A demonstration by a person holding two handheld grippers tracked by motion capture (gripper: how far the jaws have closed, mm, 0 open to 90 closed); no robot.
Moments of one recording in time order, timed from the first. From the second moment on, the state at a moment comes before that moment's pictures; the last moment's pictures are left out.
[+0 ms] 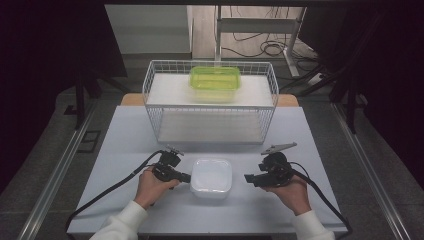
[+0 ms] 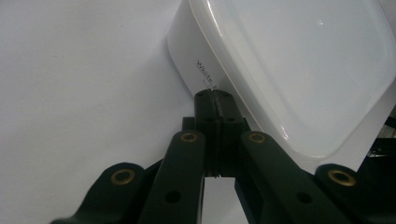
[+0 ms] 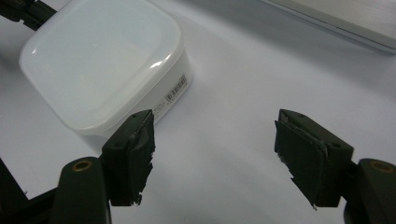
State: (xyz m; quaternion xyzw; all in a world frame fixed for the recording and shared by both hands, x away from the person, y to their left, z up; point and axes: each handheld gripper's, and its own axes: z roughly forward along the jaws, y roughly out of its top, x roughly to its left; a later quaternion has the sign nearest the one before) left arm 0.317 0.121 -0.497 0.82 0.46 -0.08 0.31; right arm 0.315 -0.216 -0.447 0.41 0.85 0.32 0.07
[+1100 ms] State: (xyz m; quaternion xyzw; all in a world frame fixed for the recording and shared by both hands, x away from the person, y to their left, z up) left arm 0.293 0.168 -0.461 0.76 0.48 -0.03 0.43; right arm 0.312 -0.209 -0.450 0.41 0.82 0.40 -0.02
